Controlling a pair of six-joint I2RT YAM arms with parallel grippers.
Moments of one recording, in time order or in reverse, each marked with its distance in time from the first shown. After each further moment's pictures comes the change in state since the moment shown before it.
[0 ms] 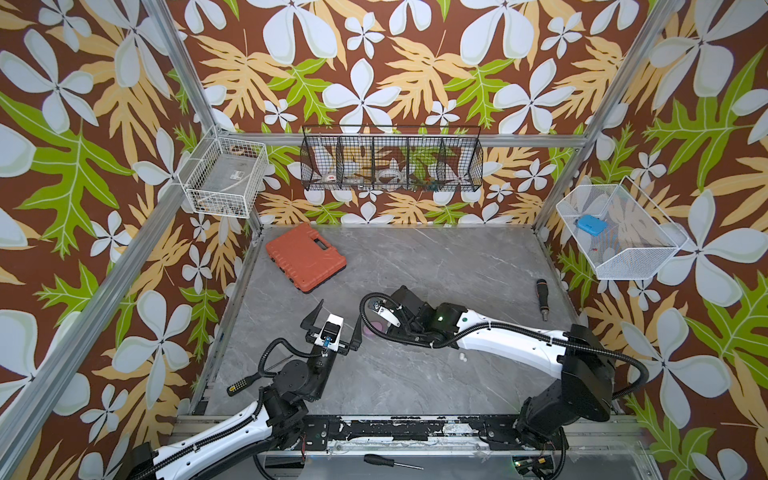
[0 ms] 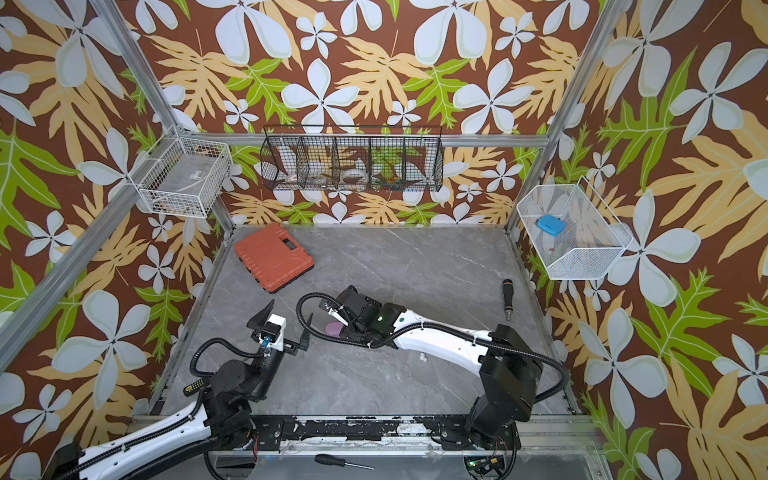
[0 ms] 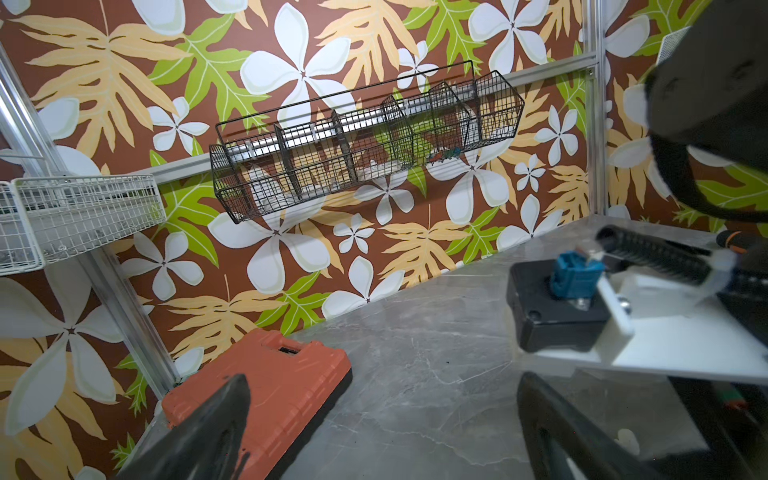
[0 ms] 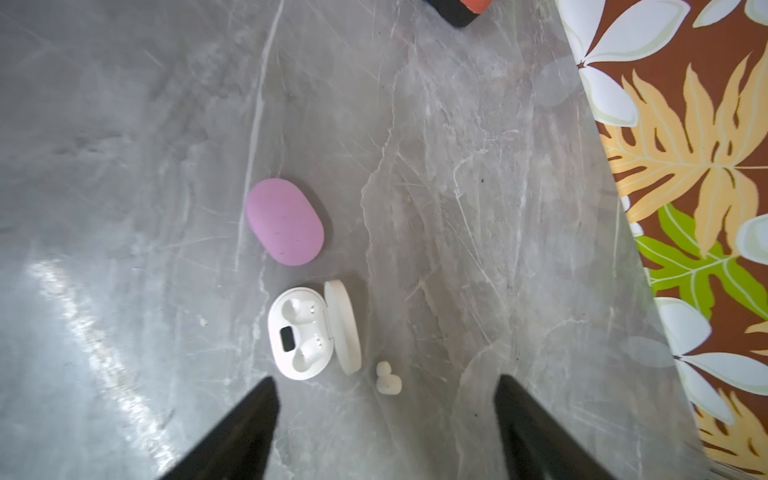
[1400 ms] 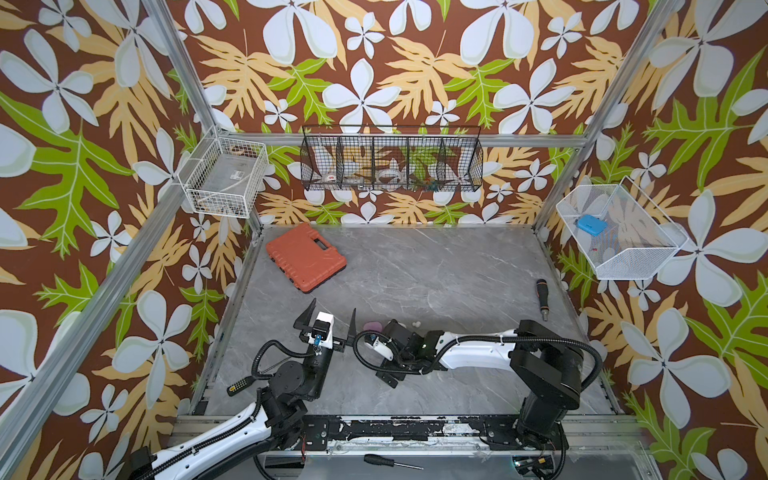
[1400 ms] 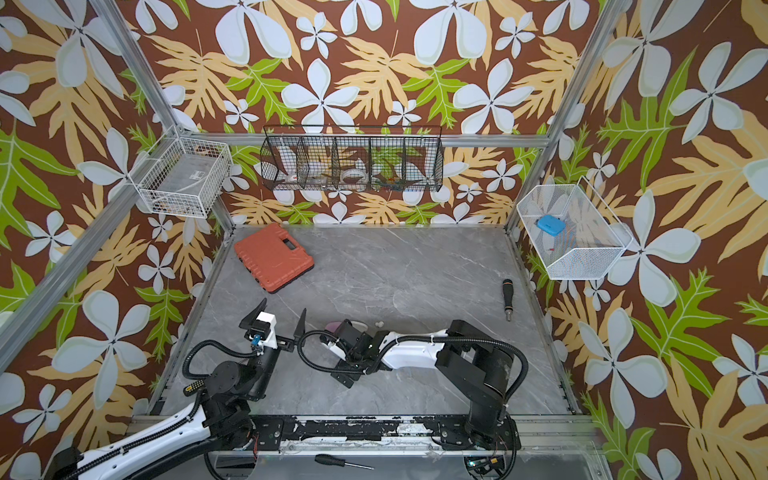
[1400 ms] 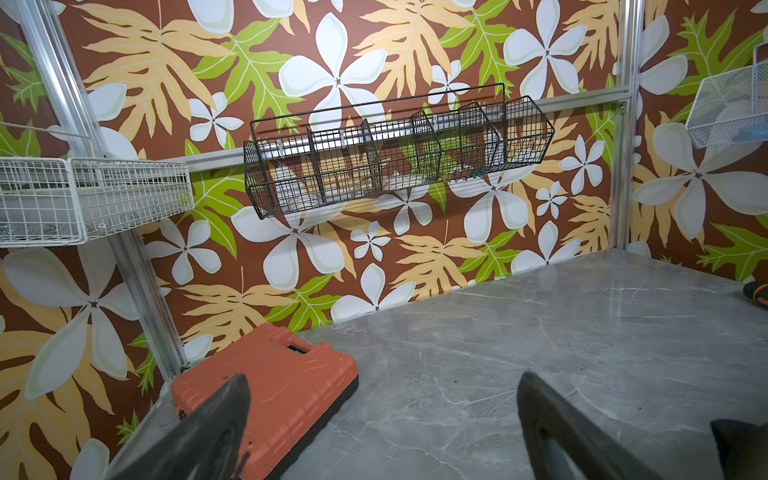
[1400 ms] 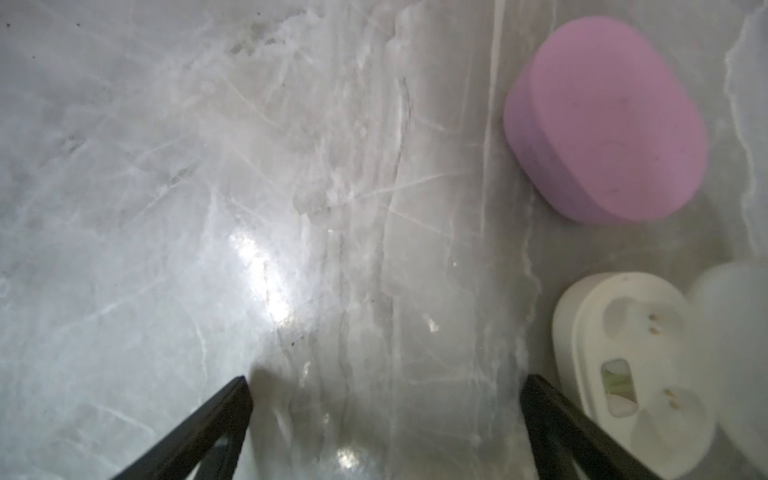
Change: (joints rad) left arm 0.019 -0.014 0.000 0.028 -0.029 -0.051; right arm 0.054 0.187 -0.211 0.252 -0.285 0.254
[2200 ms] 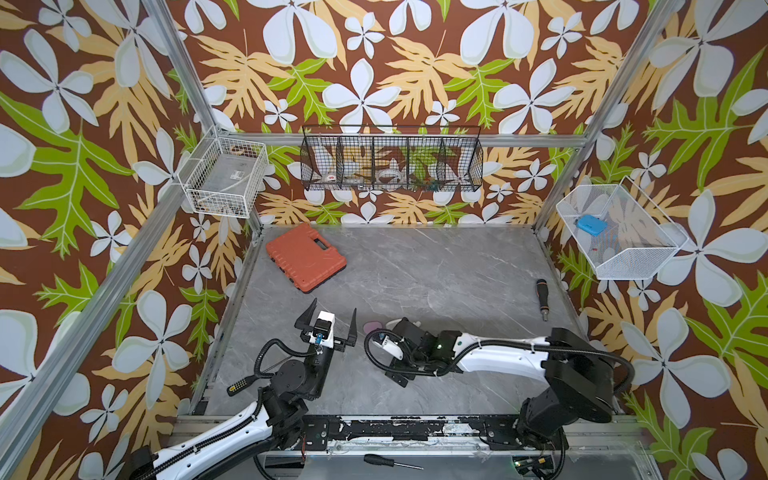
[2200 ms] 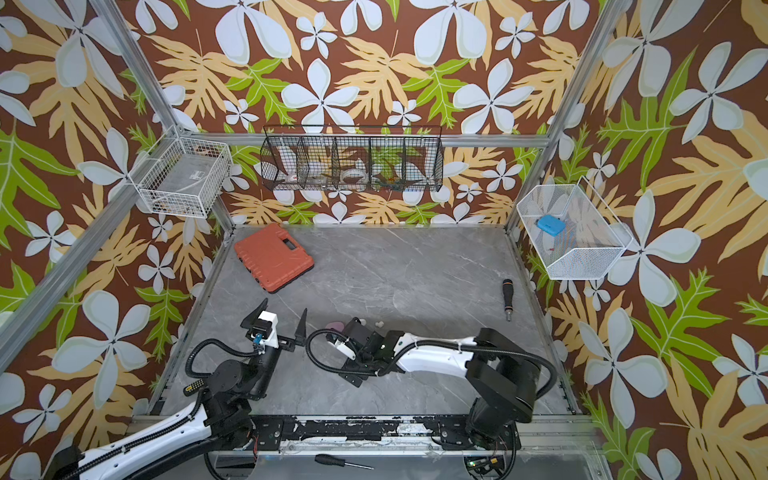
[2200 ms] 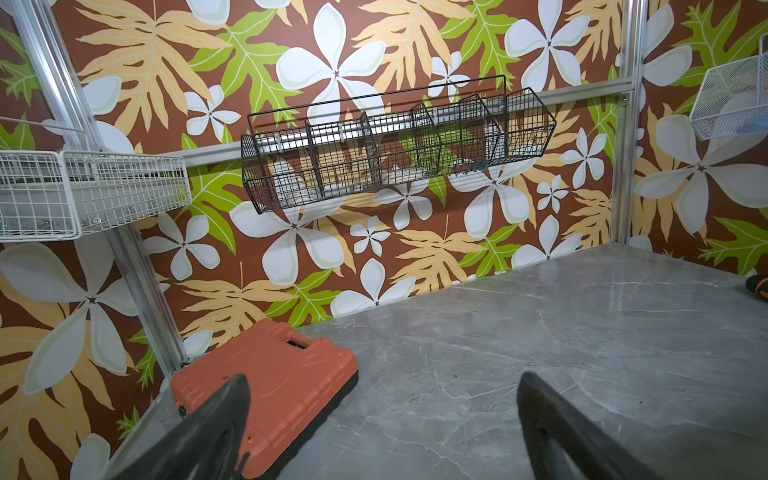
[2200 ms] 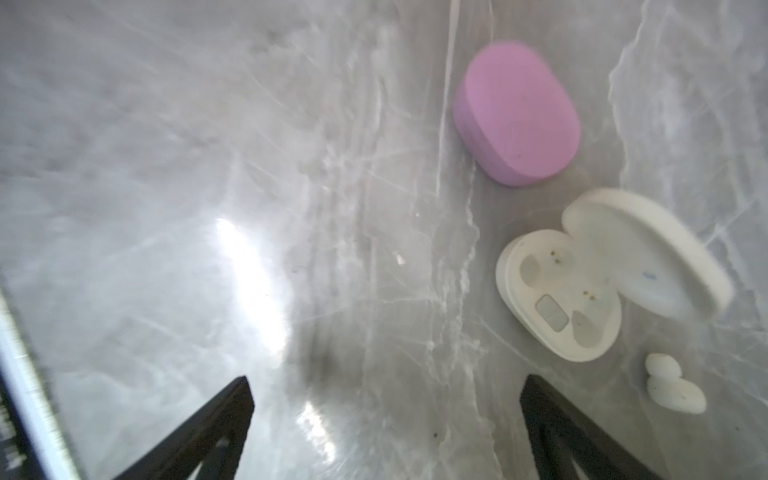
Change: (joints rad) left arm 0.008 0.015 0.000 -0.001 0.003 -0.012; right arm 0.010 -0.231 -0.074 -0.070 0.027 -0.021
